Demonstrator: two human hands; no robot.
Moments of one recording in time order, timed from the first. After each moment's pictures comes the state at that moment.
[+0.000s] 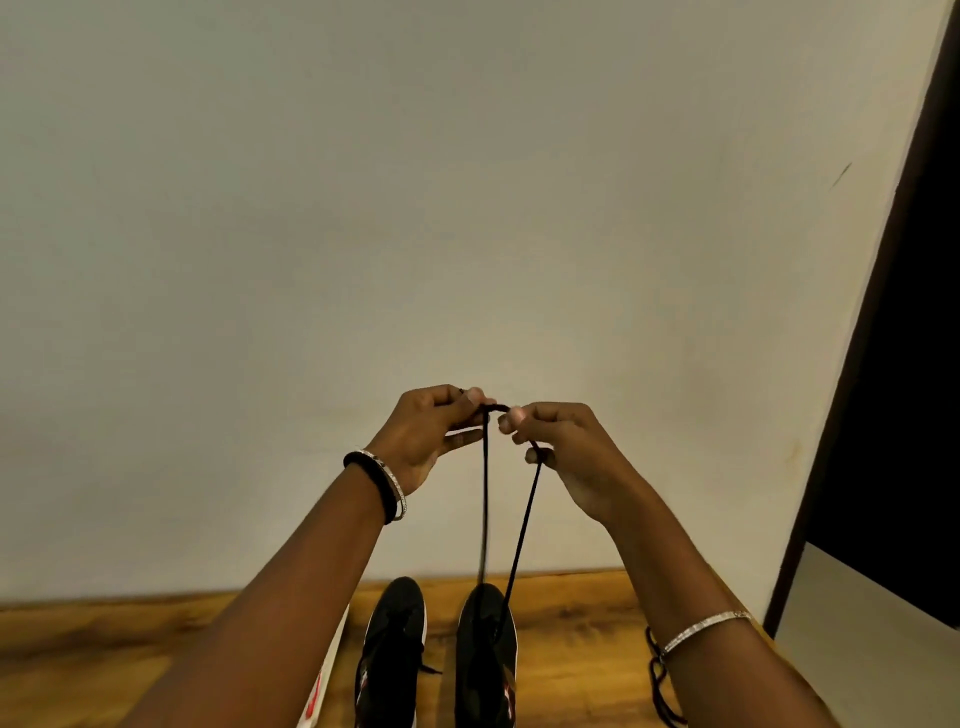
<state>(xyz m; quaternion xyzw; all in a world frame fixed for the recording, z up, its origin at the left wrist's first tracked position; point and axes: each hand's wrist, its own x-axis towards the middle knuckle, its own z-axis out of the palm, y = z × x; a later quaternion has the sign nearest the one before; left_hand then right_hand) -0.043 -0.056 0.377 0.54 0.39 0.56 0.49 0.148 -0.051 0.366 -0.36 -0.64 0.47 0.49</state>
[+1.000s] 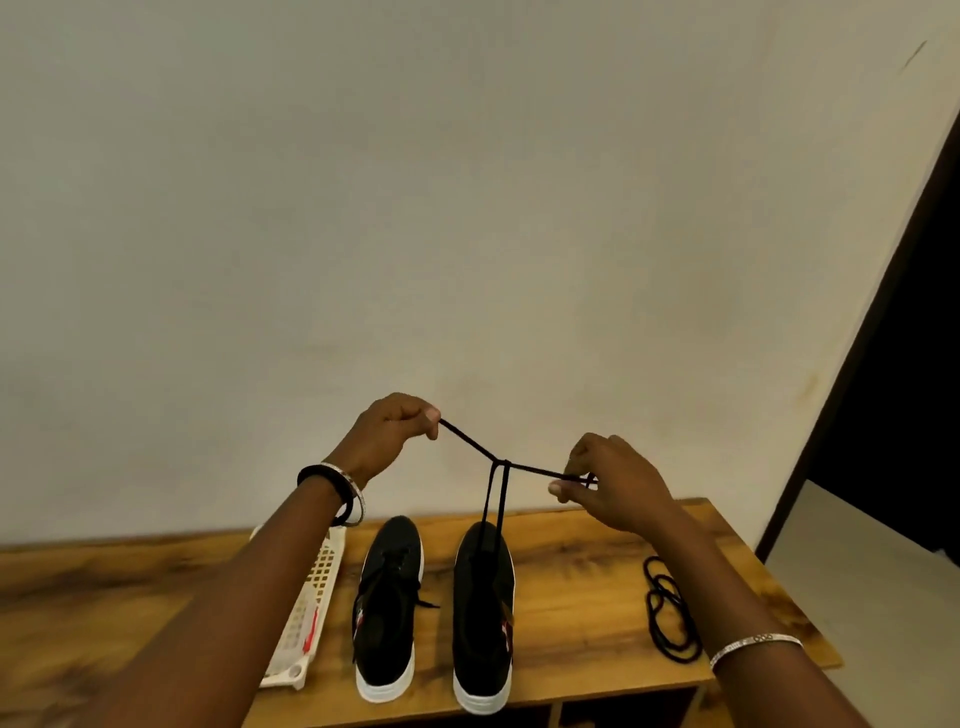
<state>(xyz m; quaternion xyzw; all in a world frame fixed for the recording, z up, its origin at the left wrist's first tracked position) -0.092 -0.011 0.278 0.66 0.54 0.43 0.29 0.215 0.002 0.234 -0.52 -0.83 0.05 0.21</state>
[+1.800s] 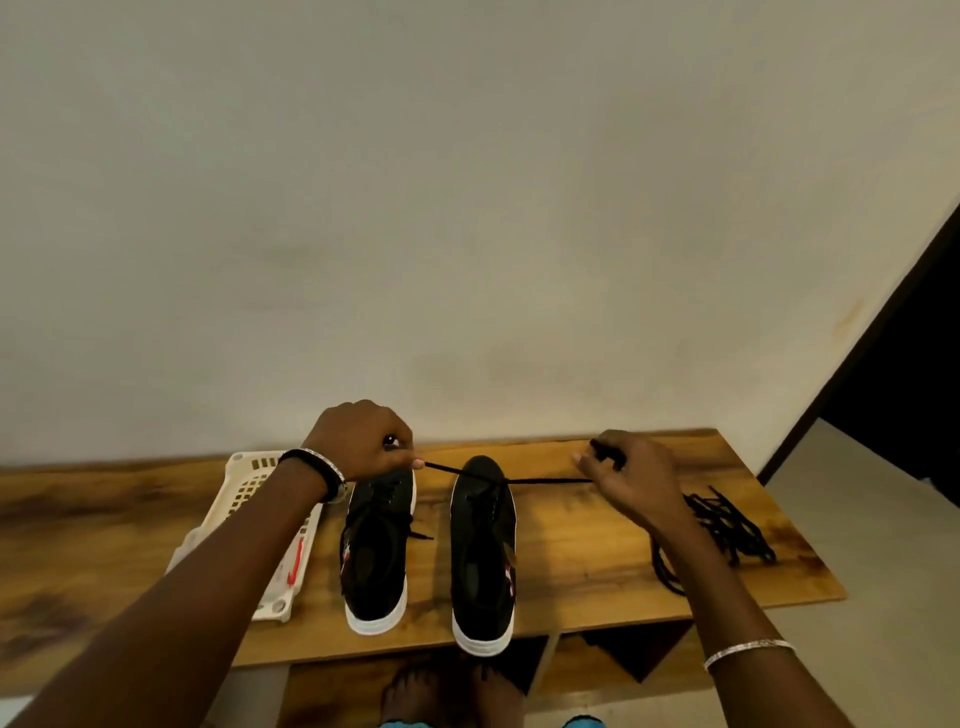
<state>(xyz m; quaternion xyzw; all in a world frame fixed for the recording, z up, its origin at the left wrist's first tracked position) -0.123 0.026 0.176 0.79 0.61 0.03 0.01 0.226 0.018 0.134 -0.58 -0.71 0.20 0.35</state>
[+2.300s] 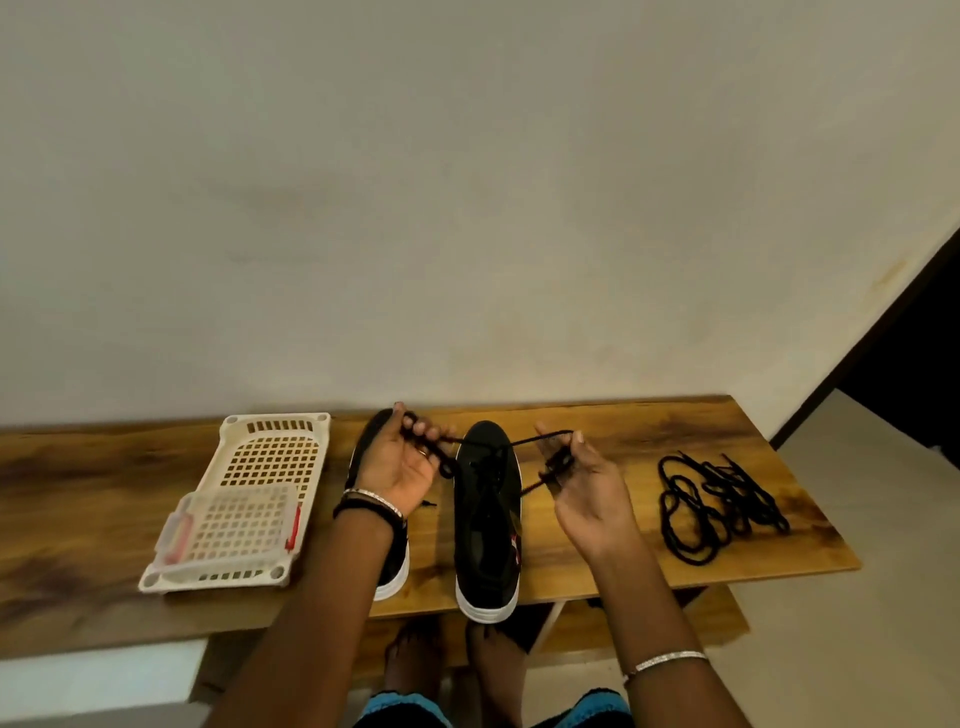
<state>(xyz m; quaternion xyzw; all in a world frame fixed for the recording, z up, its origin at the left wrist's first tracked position) -0.059 0.012 0.087 0.06 0.30 0.65 0.70 0.156 0.002 0.076 -0.37 -0.16 0.71 0.58</state>
